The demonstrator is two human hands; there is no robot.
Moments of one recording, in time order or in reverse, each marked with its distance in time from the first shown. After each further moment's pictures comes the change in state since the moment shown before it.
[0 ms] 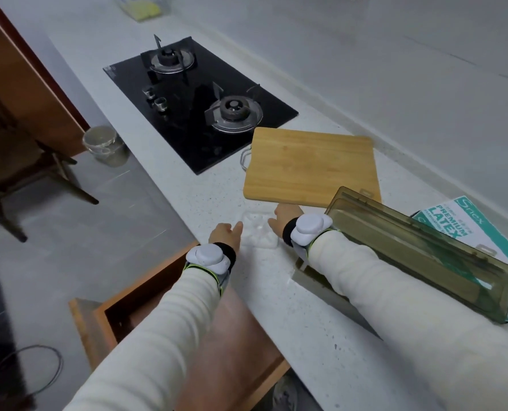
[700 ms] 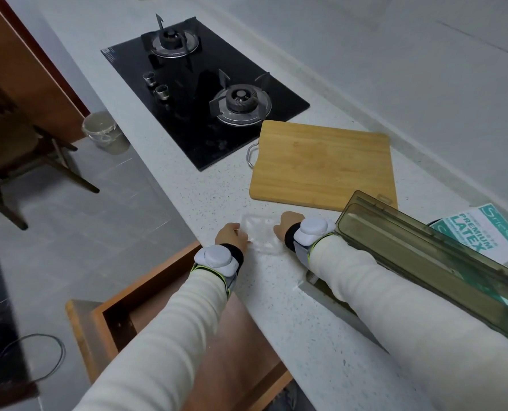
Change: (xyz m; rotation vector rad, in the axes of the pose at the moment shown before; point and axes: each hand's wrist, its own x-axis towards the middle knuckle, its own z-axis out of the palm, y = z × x) left_hand 0.026 -0.004 0.013 -0.109 -0.027 -0.054; right_hand 0.048 0.006 0.033 0.113 -0.142 0.116
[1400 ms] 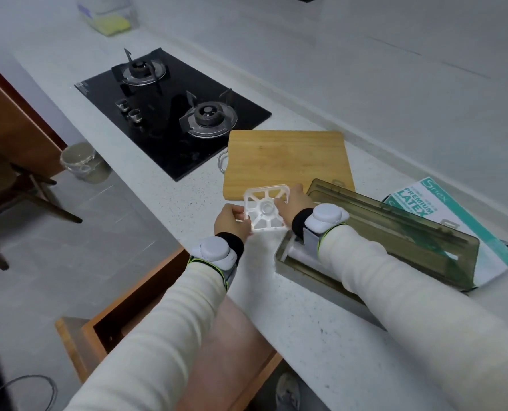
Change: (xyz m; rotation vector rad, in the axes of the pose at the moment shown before) left_hand -0.069 0.047 0.018 -0.228 0.062 0.274; right_hand -0.115 0.032 -0.060 0.444 0.332 0.092
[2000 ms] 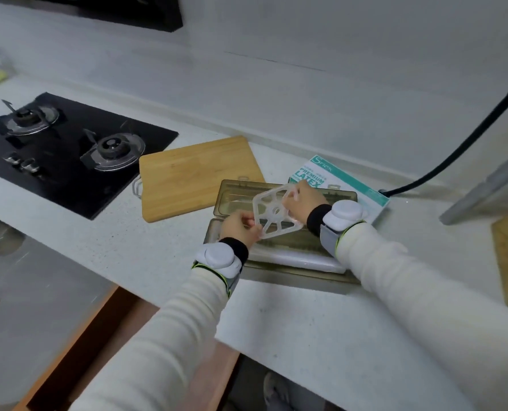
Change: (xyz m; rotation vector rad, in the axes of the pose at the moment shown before) left_hand -0.093 0.051 0.113 0.211 -0.396 0.240; right_hand -0.081 0.140 -0.104 0.155 0.216 0.137
